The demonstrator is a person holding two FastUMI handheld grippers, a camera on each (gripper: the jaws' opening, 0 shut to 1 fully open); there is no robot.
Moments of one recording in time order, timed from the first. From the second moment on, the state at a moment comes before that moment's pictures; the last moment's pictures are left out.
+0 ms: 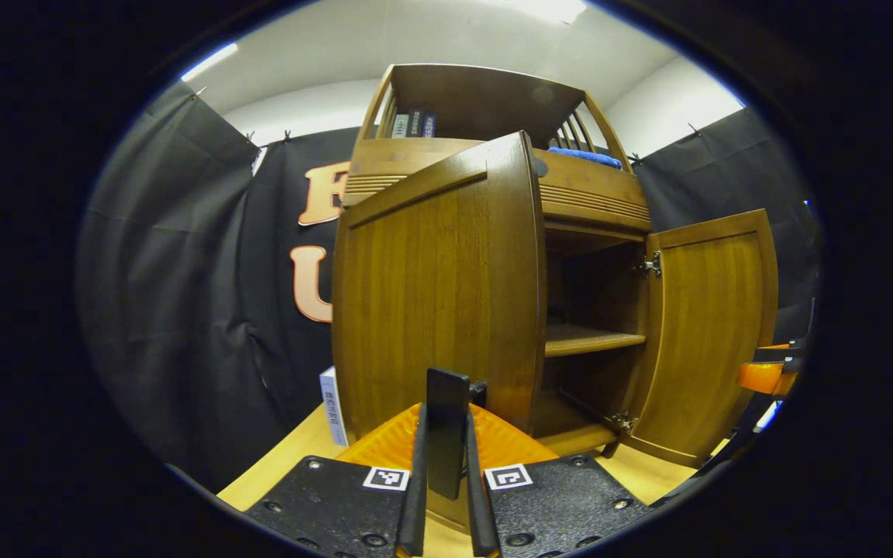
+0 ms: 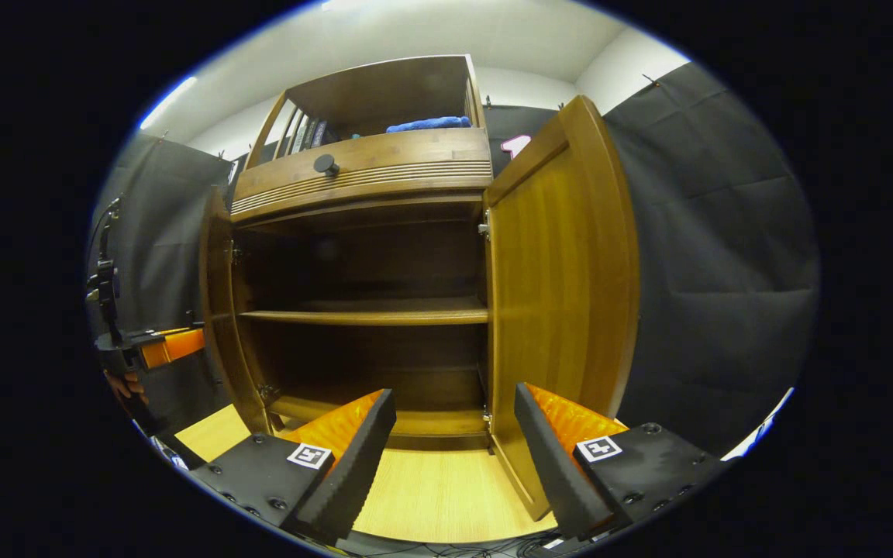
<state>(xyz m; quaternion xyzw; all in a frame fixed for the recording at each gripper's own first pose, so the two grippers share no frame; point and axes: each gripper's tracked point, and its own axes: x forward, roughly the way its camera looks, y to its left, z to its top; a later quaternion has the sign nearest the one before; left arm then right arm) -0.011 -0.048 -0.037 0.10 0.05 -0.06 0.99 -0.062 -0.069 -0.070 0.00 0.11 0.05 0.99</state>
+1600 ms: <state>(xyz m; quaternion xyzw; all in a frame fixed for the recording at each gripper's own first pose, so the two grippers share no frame) -0.084 0.158 0.048 0.03 -0.01 0.05 1.00 -0.035 -0.024 -0.065 0.00 0.10 0.12 0.99</state>
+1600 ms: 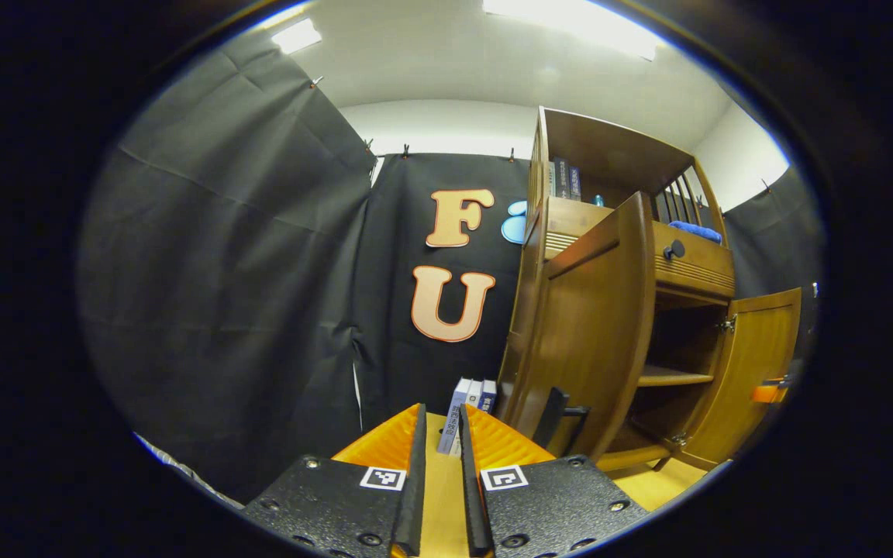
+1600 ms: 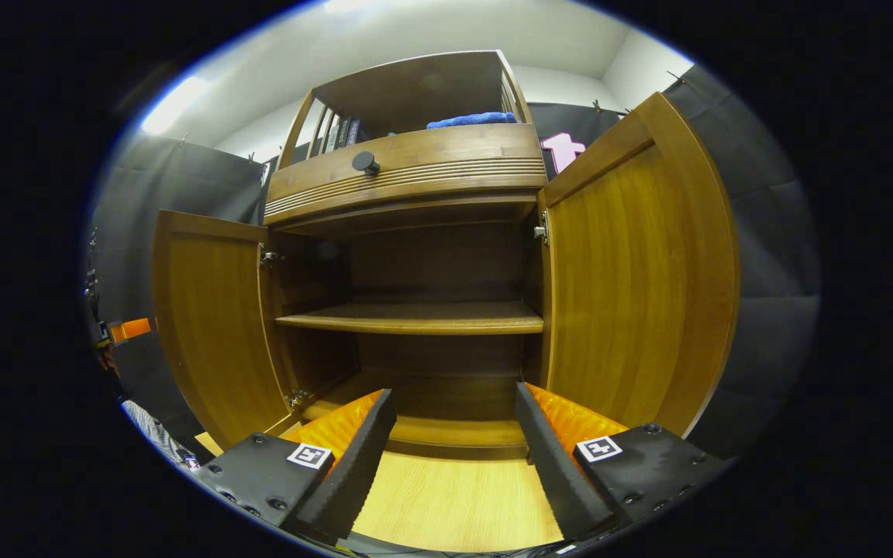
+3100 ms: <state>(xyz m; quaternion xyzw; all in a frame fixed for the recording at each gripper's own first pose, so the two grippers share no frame) -0.047 -0.088 -0.006 0.02 0.00 -0.11 0.99 -0.054 -0.051 -0.050 0.03 0.07 0.10 0.99</state>
